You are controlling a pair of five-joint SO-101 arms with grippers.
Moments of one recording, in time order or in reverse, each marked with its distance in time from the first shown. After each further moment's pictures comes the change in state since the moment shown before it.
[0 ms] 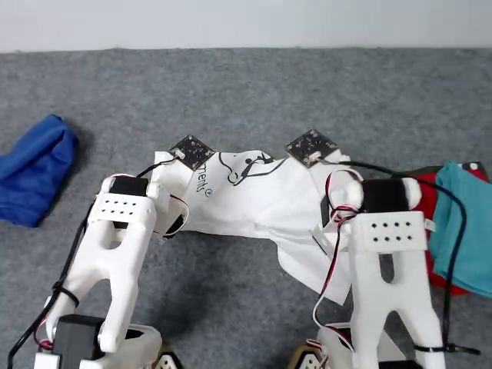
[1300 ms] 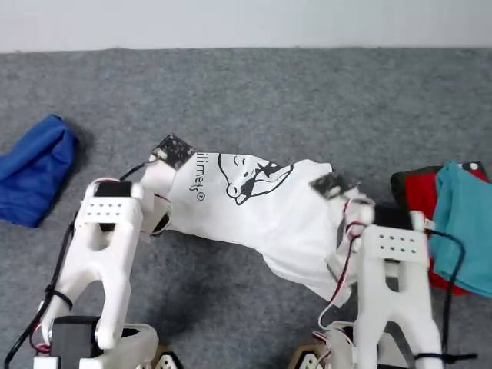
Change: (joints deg) left arm -6.0 -0.3 -0.6 -1.1 -1.7; right arm 11.5 -2.2 21.3 -10.1 4.3
